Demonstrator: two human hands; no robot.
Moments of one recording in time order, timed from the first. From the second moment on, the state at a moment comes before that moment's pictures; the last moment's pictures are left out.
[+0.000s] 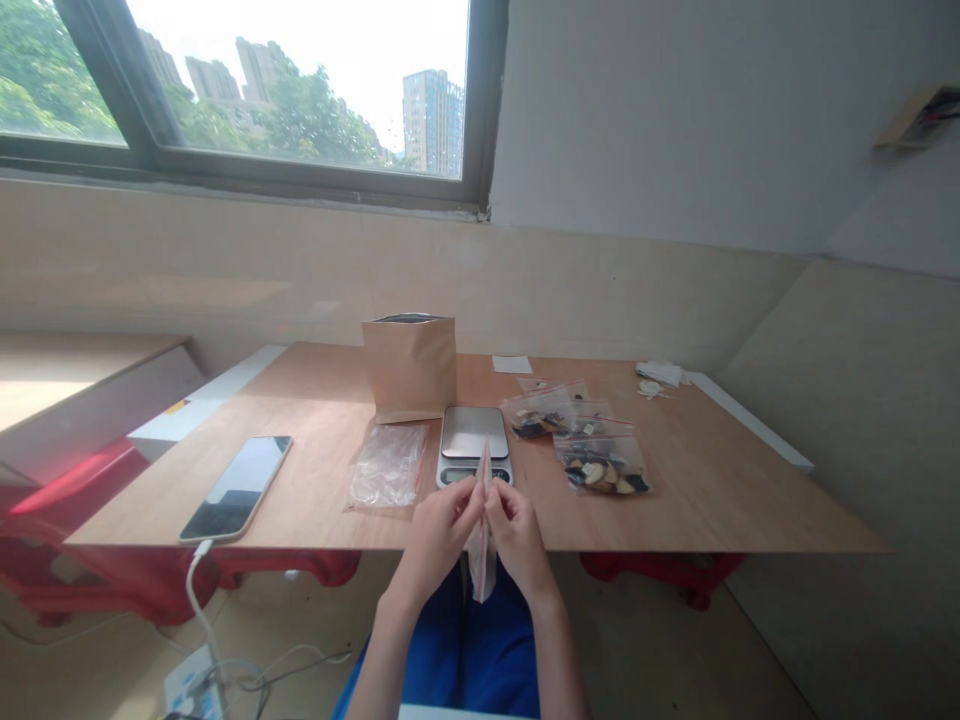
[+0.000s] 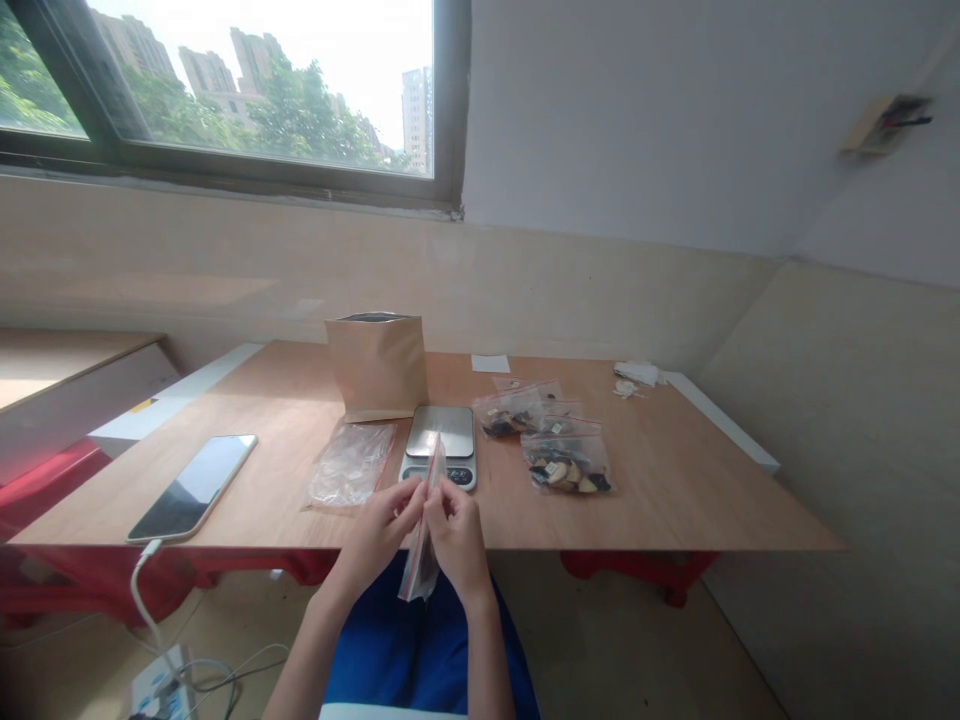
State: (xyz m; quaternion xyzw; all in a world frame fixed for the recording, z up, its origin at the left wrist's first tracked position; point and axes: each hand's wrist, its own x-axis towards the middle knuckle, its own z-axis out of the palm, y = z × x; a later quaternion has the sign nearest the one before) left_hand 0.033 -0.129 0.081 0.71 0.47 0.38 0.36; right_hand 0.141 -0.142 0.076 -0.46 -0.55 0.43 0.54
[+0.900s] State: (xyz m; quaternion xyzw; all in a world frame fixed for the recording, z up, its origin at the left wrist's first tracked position) left_hand 0.037 -0.138 0.056 0.24 0.34 0.55 0.72; right_hand 0.126 -0.148 0.081 -0.43 -0.52 0.45 0.59
